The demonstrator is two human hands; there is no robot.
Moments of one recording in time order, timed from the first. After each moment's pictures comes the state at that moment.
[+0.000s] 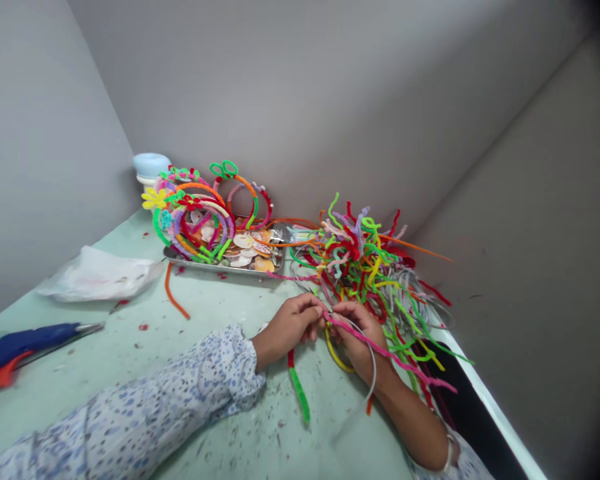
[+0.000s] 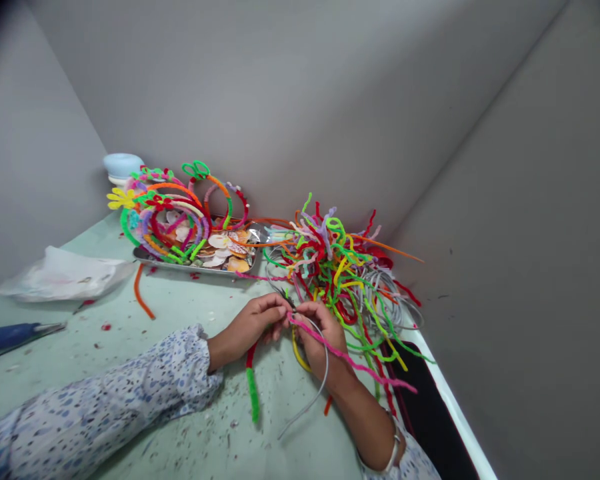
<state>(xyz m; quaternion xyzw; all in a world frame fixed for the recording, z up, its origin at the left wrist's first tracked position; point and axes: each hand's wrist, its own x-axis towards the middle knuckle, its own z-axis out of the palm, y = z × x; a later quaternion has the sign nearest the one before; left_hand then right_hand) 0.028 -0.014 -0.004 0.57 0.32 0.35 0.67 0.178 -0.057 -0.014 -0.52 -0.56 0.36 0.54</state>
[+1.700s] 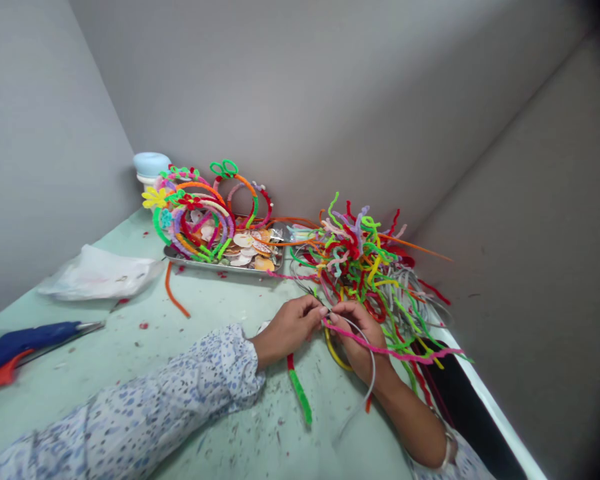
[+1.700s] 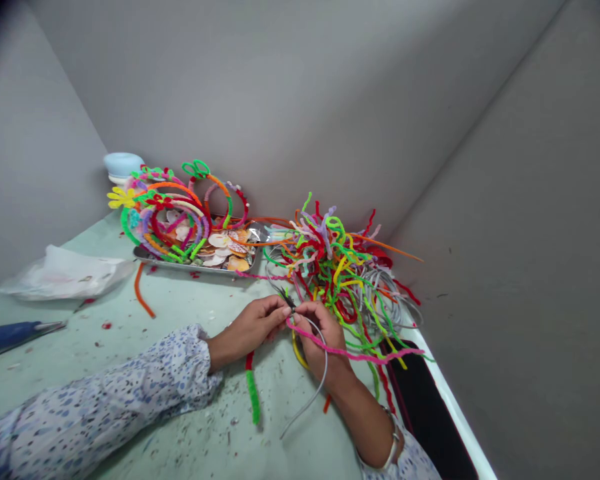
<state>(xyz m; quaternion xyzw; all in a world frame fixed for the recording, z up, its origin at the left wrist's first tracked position) 0.027 -0.017 -0.002 0.69 0.37 0.32 0.53 0.182 -0.058 -0.018 -0.53 -0.59 0.31 0.52</state>
